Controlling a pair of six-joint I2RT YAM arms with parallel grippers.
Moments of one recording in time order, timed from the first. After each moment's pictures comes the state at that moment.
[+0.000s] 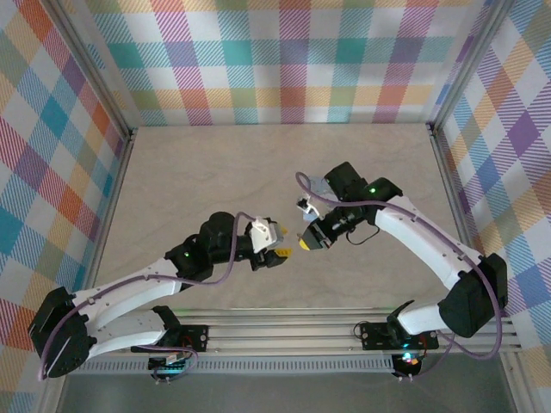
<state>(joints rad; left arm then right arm) -0.87 1.06 0.63 0.11 0.37 0.32 0.61 1.38 1.24 -1.10 -0.71 -0.12</state>
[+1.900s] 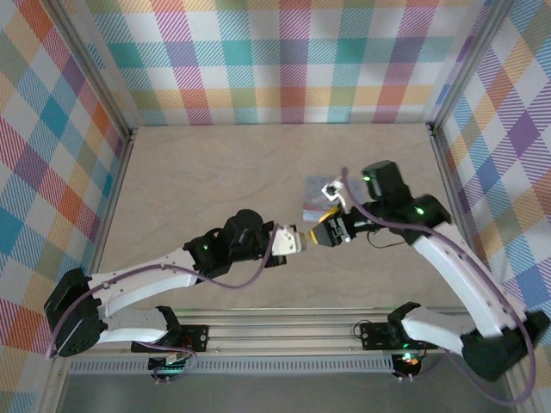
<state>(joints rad) -0.95 1.22 0.82 -0.04 0.18 0.49 0.51 1.05 1.18 -0.91 -0.65 0.01</state>
